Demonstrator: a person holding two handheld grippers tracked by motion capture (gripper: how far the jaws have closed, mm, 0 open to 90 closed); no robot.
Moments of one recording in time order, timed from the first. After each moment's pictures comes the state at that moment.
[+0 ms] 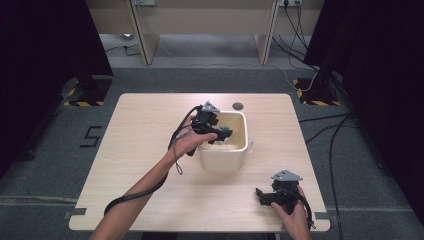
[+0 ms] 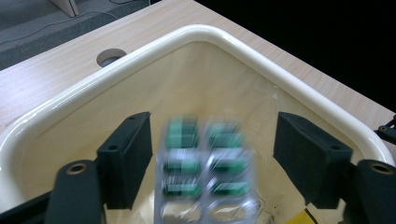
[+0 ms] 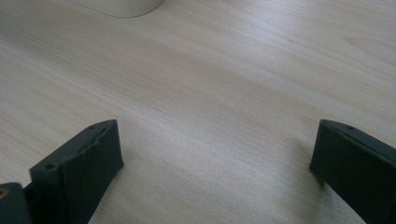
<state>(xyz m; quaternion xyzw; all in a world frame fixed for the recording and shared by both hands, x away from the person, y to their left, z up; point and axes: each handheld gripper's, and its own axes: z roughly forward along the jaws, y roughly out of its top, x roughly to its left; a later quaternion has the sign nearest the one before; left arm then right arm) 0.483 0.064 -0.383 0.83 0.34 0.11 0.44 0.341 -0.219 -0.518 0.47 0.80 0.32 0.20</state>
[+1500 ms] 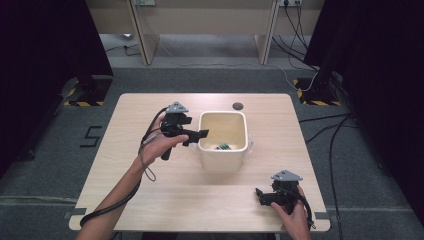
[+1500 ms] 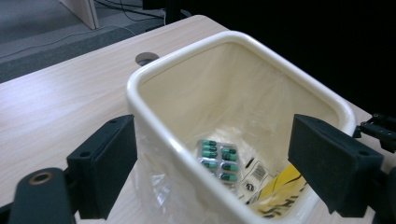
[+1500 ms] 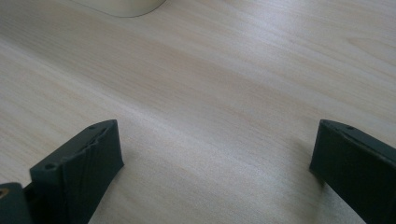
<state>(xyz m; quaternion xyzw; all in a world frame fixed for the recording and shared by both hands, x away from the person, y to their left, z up) 0.454 0.147 -0.367 0.79 0.37 0.12 0.47 0.341 -0.219 -0.518 0.47 0.80 0.32 0.20</state>
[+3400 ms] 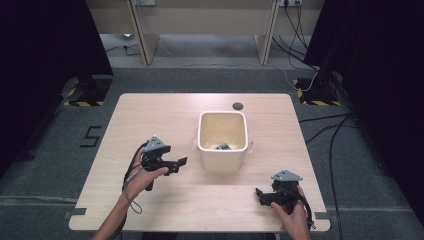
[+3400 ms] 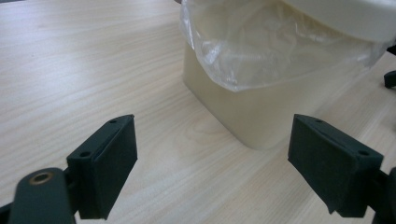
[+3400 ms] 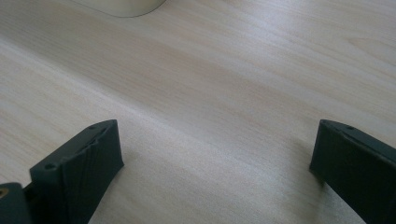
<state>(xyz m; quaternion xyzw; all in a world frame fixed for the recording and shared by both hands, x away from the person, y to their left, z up) 0.400 0.202 -0.461 0.77 0.41 0.15 0.46 0.341 -0.219 -0.518 0.47 0.80 0.32 0.20</state>
